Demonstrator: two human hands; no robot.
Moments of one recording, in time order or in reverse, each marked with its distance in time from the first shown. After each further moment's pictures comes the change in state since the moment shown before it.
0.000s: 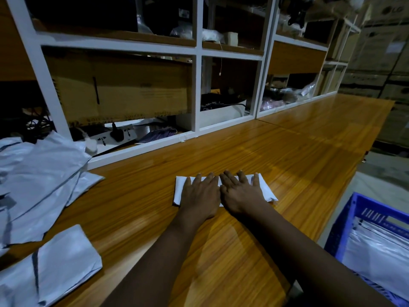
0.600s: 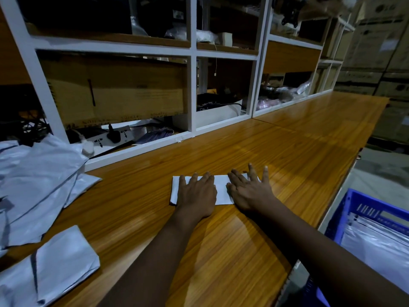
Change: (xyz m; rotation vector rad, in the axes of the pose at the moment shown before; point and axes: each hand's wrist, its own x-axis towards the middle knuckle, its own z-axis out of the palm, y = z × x) left_hand -0.002 0.002 -0.003 0.048 0.013 -0.028; right_hand -0.010 0.030 0.005 -0.082 0.033 0.061
